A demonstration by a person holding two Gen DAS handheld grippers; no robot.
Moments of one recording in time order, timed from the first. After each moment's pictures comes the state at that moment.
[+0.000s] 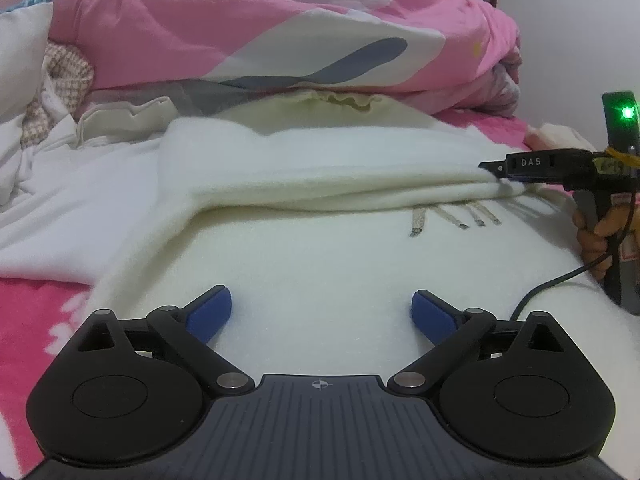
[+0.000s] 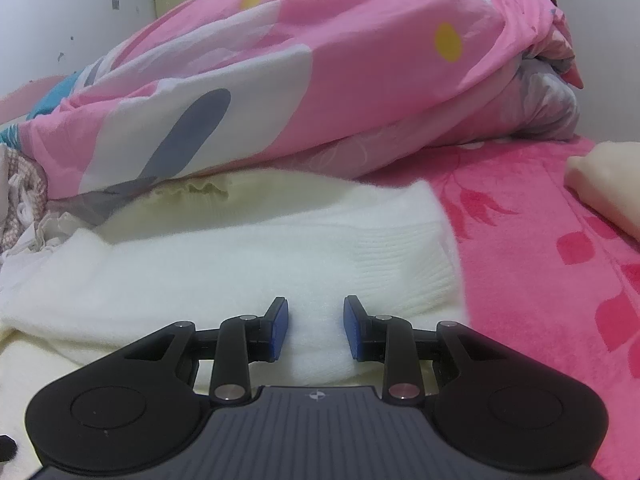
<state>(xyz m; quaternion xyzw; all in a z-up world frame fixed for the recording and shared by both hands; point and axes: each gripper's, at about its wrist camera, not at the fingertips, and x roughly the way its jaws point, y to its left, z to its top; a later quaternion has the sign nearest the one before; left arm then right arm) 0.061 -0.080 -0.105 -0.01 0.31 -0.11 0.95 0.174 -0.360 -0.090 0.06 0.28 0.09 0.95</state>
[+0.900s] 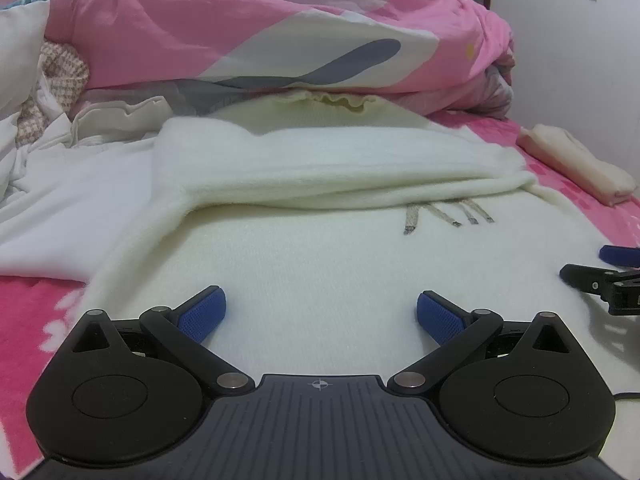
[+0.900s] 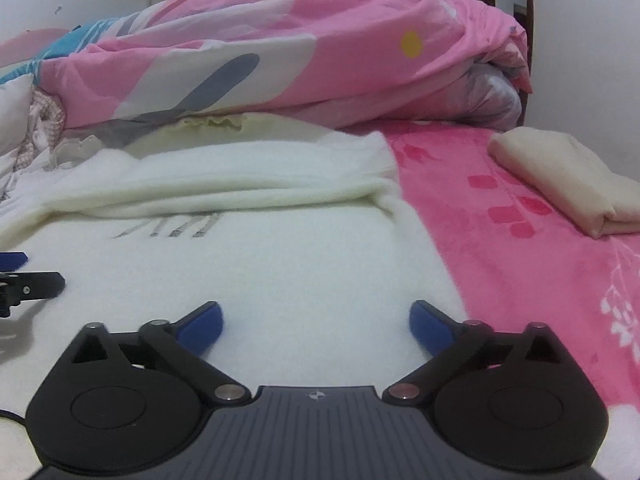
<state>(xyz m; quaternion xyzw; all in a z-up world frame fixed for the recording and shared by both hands) 0.058 -0.079 -0.106 -0.01 0.31 -0.12 0.94 0.027 -0.352 -0.091 0.00 0.30 0.03 0.95</state>
